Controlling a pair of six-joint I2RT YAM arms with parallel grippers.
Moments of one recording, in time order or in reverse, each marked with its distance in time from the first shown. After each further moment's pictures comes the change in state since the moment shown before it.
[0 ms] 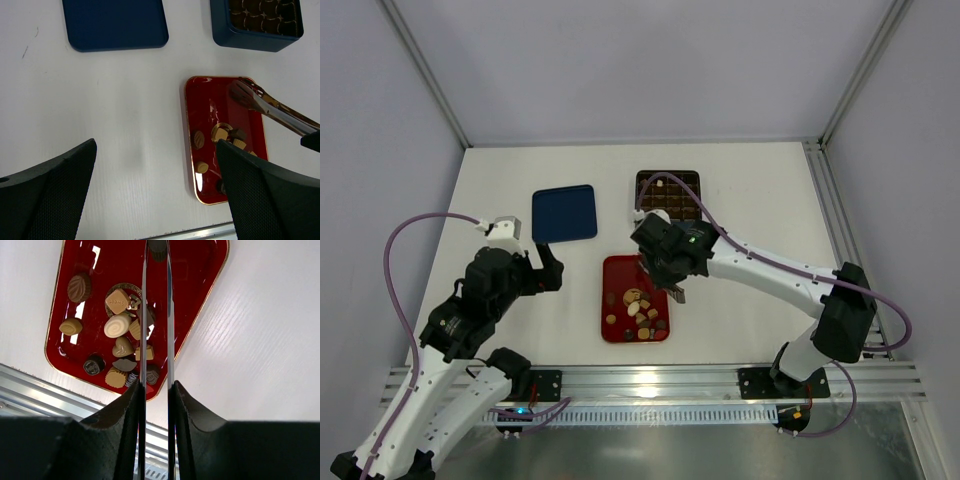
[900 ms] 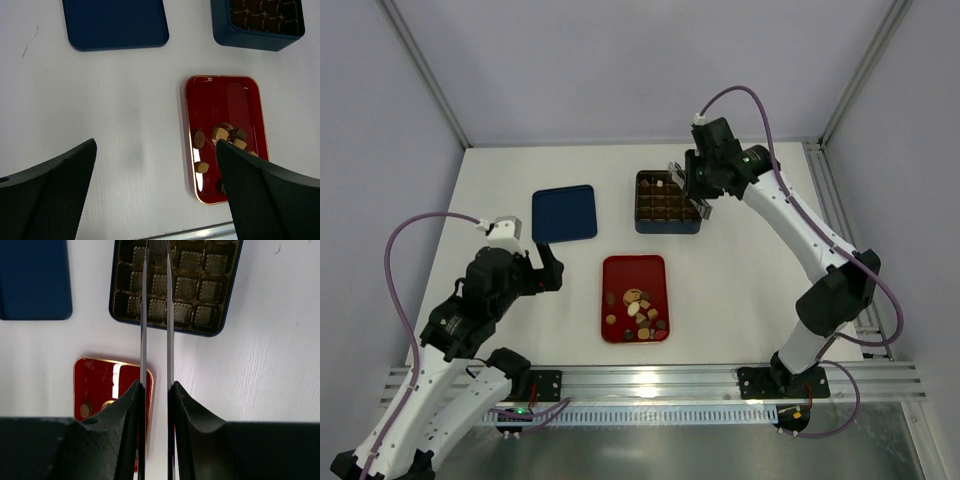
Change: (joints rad) left arm 0.000 0.004 0.000 0.000 0.000 0.000; right arm -0.455 0.084 0.380 -0.011 -0.103 -0.118
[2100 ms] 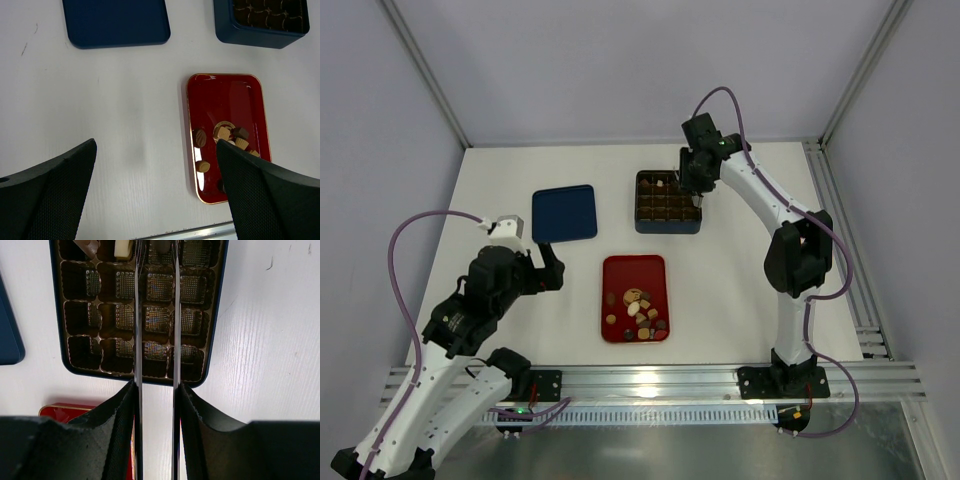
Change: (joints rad) left arm 0.000 0.019 0.000 0.000 0.000 0.000; right arm -0.107 0.368 0.204 0.027 0.001 -0.025
